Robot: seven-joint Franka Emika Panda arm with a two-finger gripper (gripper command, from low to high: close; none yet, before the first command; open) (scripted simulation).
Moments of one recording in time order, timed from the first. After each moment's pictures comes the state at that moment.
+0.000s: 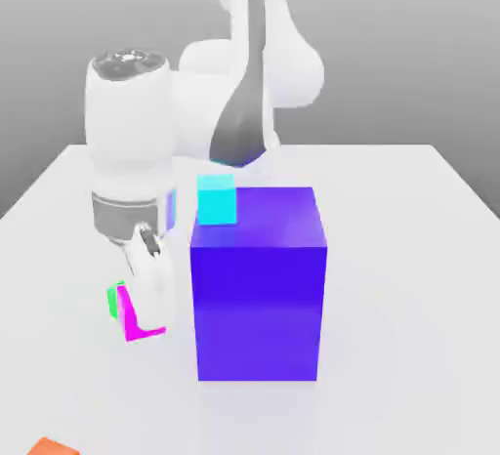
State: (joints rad) arm -0.33 -0.14 -0.09 -2.77 -0.13 2.66 1.79
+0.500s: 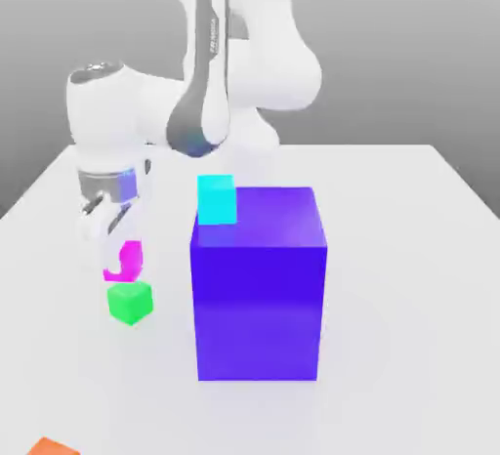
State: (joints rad) arm -0.49 -0.08 -0.23 -3.01 -0.08 2.94 1.86
